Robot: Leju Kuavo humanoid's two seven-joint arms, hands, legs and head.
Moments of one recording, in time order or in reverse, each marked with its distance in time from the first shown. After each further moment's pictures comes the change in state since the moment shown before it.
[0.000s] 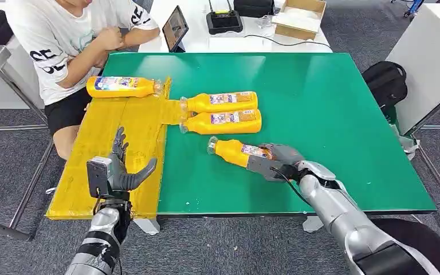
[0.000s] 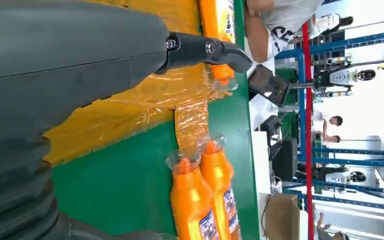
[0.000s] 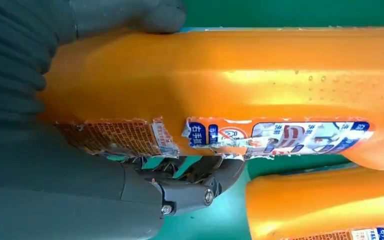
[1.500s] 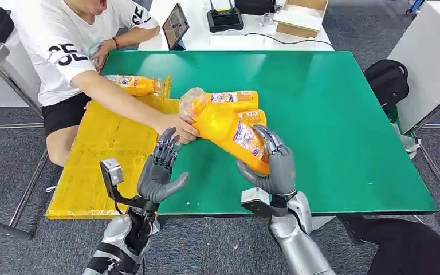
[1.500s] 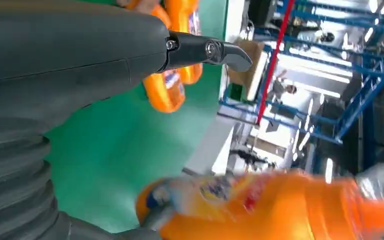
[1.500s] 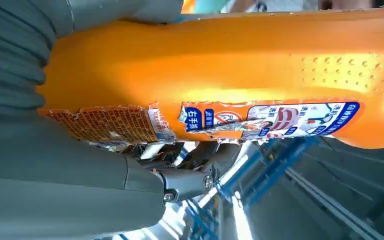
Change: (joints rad) left arm 0.110 -0.032 -0.254 -0.238 0.356 -0.399 0.175; right arm 0.415 0.277 -0.291 -0.543 -0.086 -0.681 -0.570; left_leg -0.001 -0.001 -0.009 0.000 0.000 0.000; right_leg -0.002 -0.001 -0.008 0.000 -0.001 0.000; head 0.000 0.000
